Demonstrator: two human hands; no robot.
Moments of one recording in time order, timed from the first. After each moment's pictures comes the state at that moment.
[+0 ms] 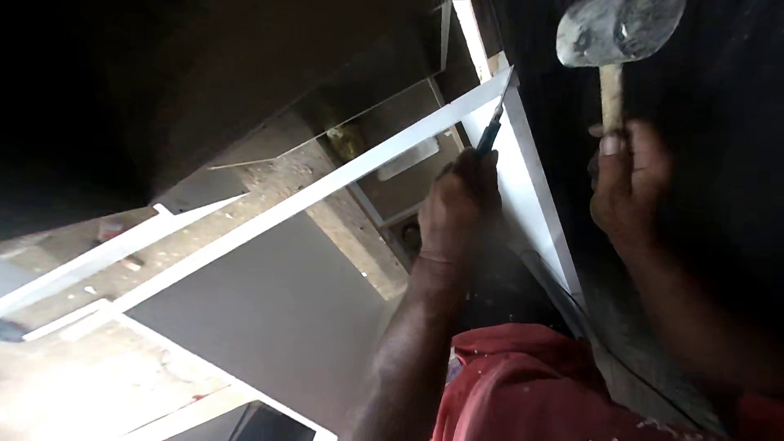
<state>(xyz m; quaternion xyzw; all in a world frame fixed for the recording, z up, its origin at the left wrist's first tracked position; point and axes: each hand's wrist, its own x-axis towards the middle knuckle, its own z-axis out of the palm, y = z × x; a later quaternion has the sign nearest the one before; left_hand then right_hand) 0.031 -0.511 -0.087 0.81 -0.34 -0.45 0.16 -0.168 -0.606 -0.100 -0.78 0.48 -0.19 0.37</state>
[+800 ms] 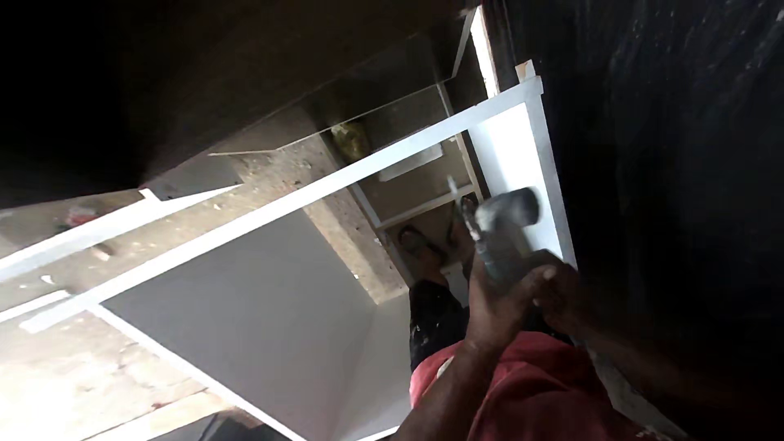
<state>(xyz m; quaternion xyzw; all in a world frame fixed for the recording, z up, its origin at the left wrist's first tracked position) -0.054 -0.405 -0.084 0.57 0.01 -0.56 0.60 -0.186 -0.471 -0.086 -0.66 0.43 -0.03 0.62</state>
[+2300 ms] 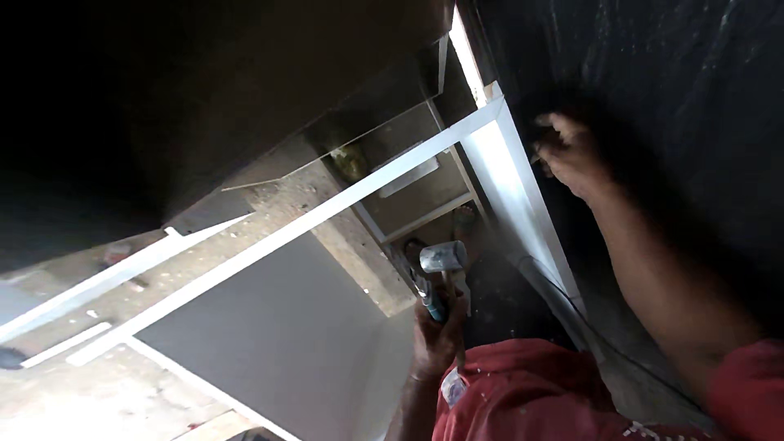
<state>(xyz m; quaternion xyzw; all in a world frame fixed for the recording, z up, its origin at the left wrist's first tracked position) -0.020 -0.318 -0.115 0.66 -0.11 -0.52 0.54 -0.135 -0.660 -0.163 -0.64 0.56 0.02 0.52</state>
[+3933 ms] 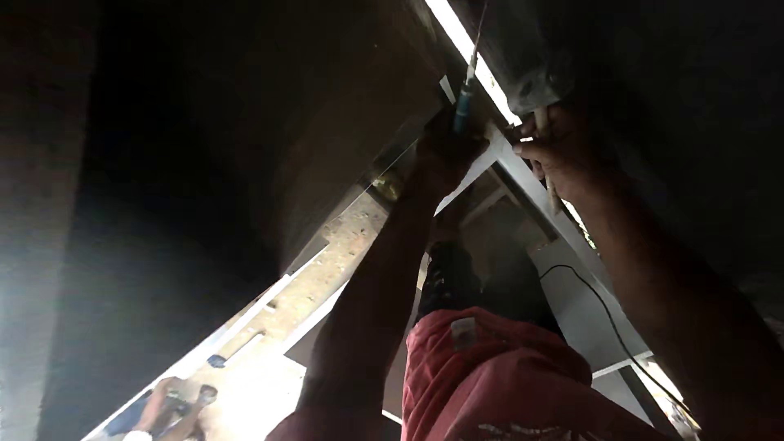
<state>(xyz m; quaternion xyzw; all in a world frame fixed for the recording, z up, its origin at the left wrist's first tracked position) 0.126 -0.631 -0.130 0.69 -0.40 -0.55 0.24 -0.076 -0.669 -0.143 -0.45 0.62 -0.14 0.63</state>
